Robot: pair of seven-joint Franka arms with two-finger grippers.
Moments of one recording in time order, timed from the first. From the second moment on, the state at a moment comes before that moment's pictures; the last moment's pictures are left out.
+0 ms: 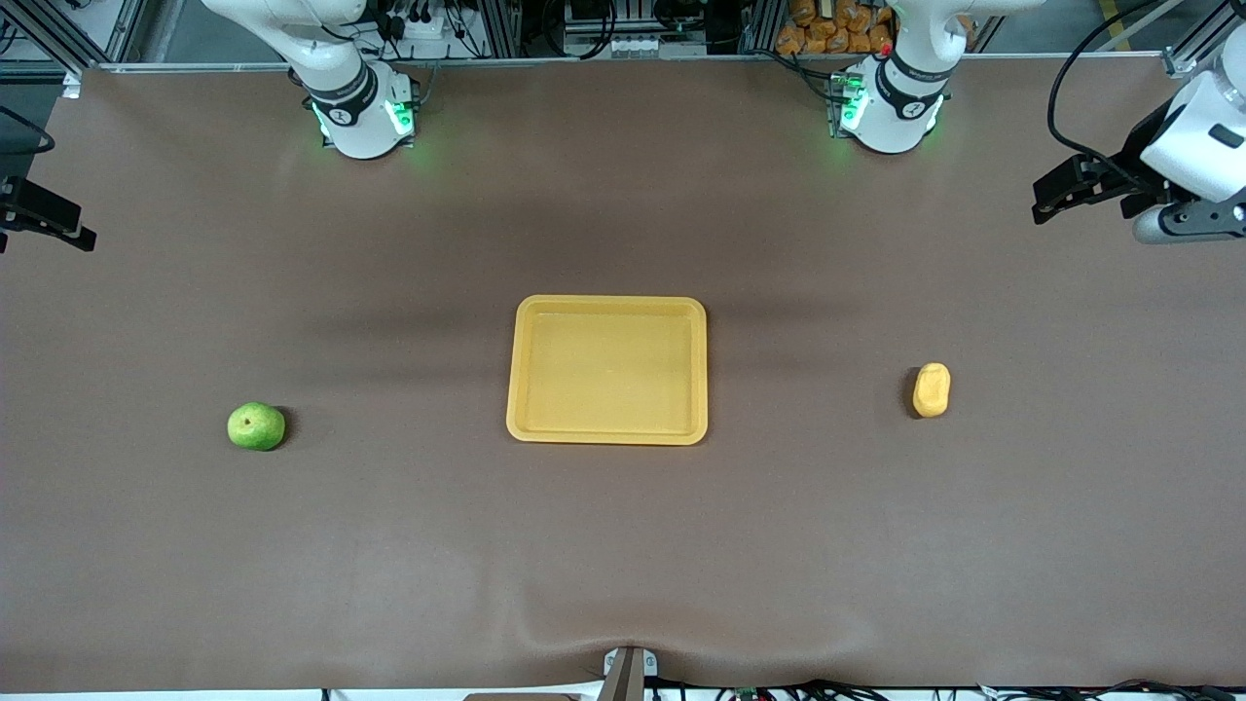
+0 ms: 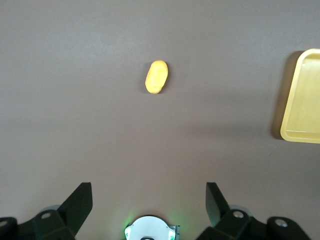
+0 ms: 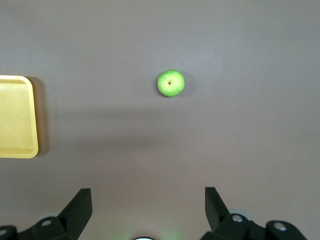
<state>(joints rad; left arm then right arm) -0.05 -0.08 -0.05 -1.65 0.06 1.50 -0.13 -0.09 0.03 -0.04 -1.46 0.01 1.43 -0.13</state>
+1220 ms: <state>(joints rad) -0.05 0.00 -0.05 -2.01 0.06 2.01 -0.08 -0.09 0.24 -0.03 -1.46 0.01 1.50 -0.13</state>
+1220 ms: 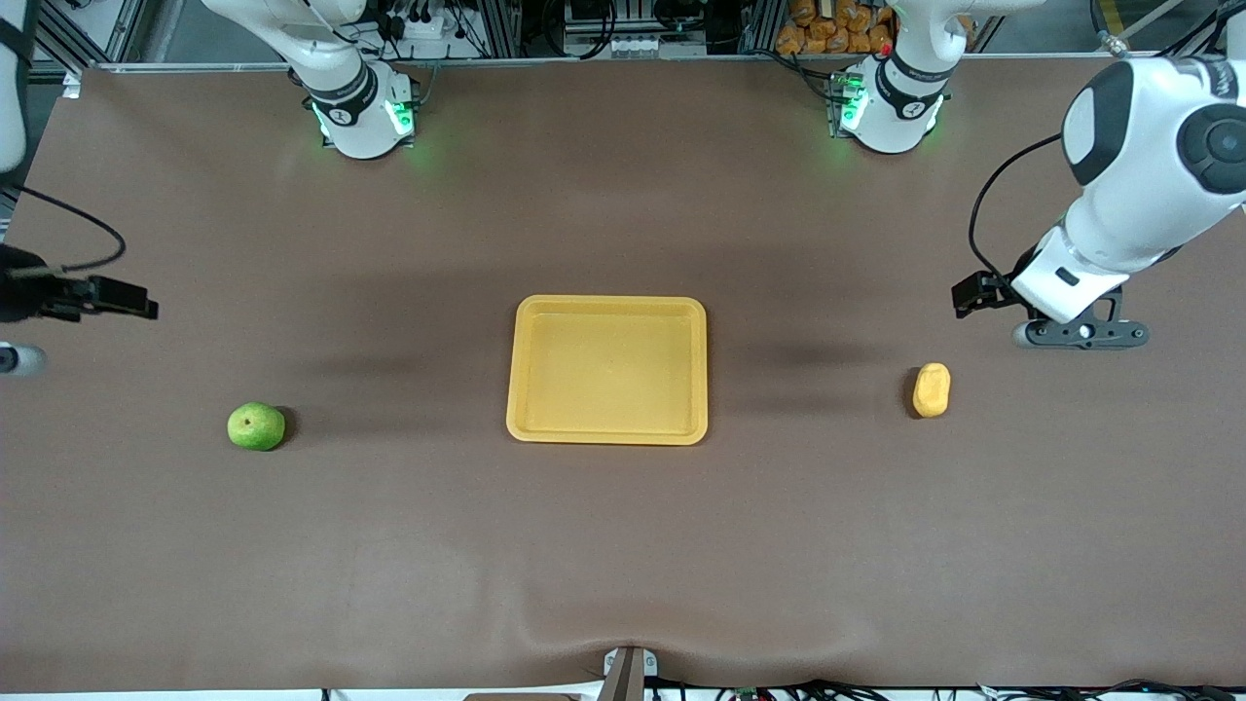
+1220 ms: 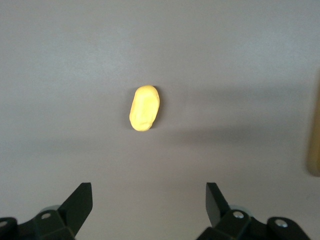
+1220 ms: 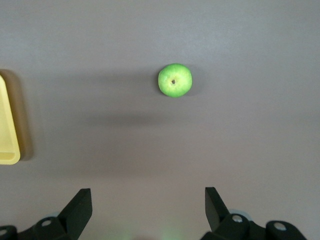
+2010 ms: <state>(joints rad) -0.05 0.15 -0.05 -2.03 0.11 2.18 -0.02 -0.14 0.29 -0.03 -1.60 0.01 1.77 -0.25</state>
